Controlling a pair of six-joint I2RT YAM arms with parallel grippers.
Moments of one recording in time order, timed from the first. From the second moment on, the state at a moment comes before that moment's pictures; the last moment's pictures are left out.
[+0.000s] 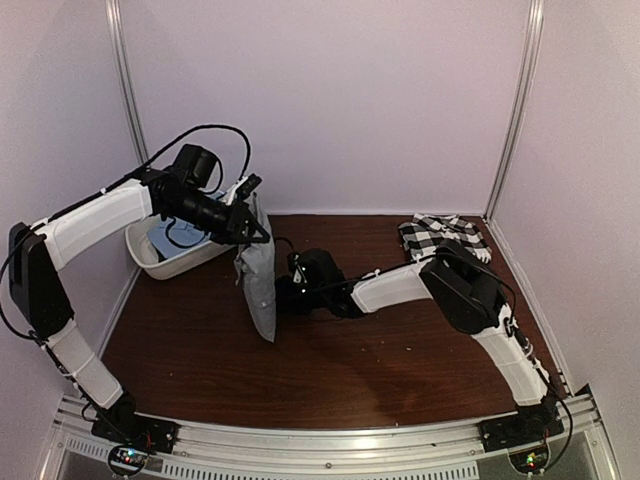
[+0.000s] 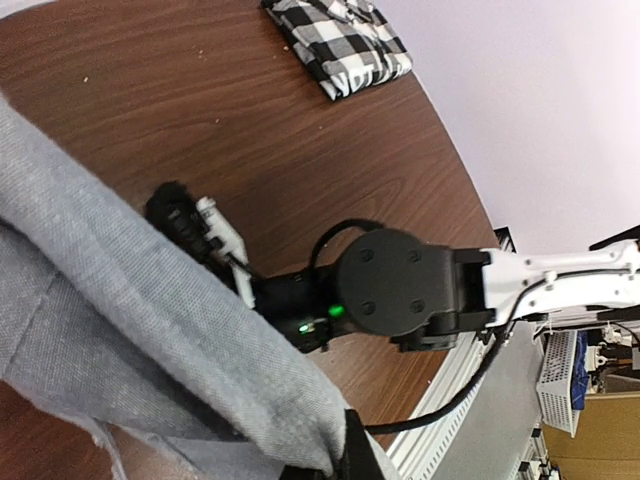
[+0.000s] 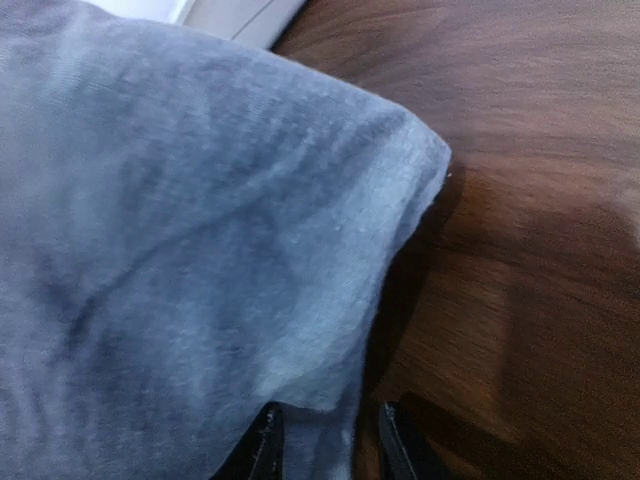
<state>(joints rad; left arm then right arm) -0.46 1.63 1.48 -0.73 0.68 -0.24 0.91 2.40 1.61 0.29 -0.22 0.97</state>
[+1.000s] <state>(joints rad) -0.52 1.76 1.40 -0.55 0.85 -0.21 0.89 2.55 1.74 0.48 -0.18 0.94</state>
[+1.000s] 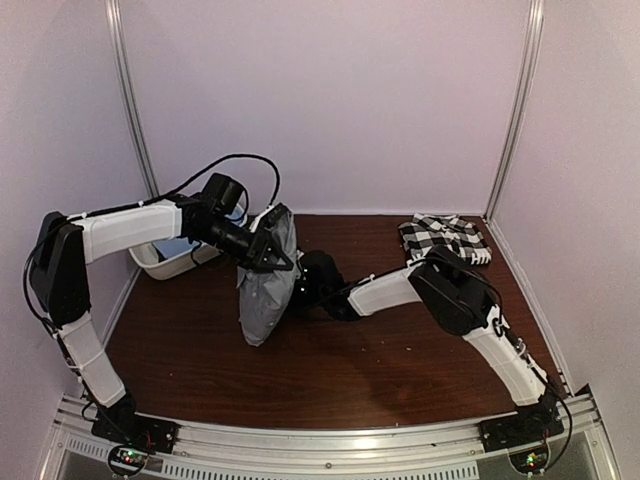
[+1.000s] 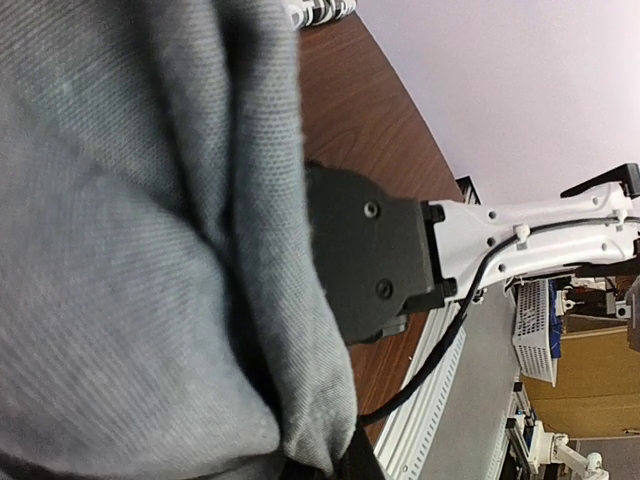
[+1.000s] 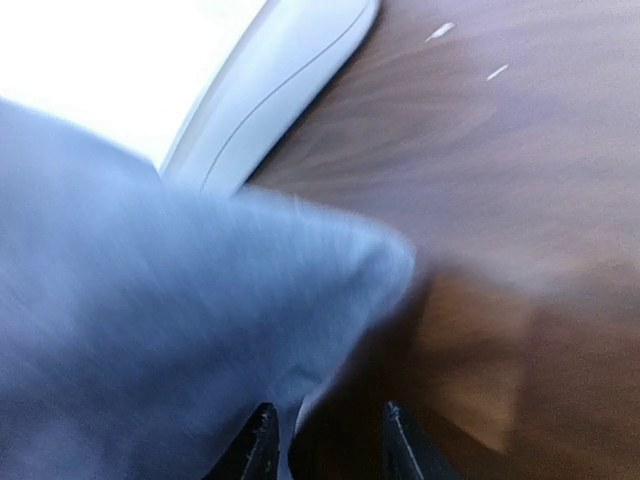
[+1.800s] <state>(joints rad) -0.69 2.05 1.63 -0.50 0.72 -0.33 0.61 2.00 1.34 0.33 -0.25 0.87</state>
